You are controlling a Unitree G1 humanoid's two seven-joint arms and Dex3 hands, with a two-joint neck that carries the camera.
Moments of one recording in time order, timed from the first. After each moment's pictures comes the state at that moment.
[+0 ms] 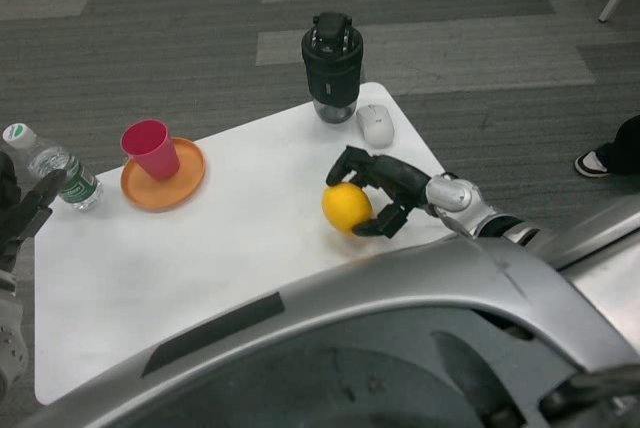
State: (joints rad) left arm -0.46 0.48 -0.71 1.05 -1.01 -0.81 -0.14; right arm -0.07 -0.40 0.22 0.92 0.17 -0.67 0.35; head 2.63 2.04
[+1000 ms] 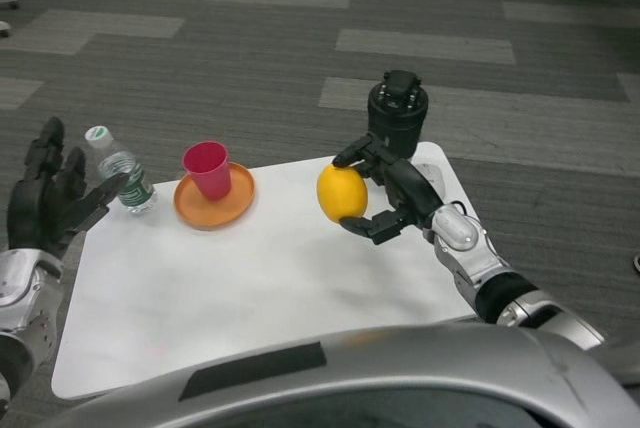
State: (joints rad) left arm -0.46 0.47 -0.69 1.05 -0.99 -0.81 -0.14; right arm -0.16 -0.32 0.22 0.74 0.24 -0.67 0.21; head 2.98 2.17
